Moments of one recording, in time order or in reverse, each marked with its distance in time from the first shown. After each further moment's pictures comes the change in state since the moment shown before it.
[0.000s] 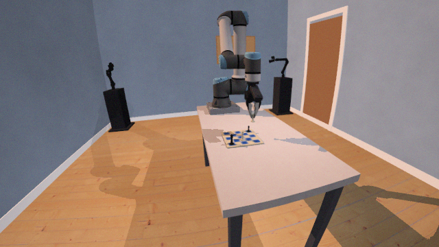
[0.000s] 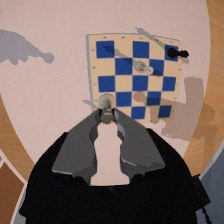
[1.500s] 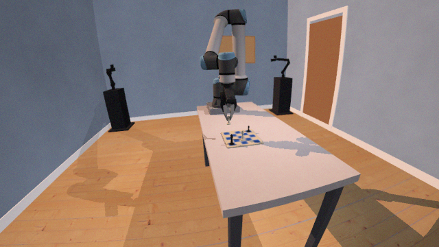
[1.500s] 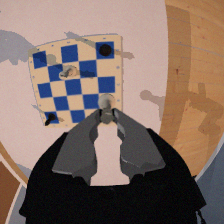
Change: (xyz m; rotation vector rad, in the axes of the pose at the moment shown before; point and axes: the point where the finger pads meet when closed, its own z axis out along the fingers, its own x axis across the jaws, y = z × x) arm 0.153 -0.002 0.000 -0.001 0.000 0.002
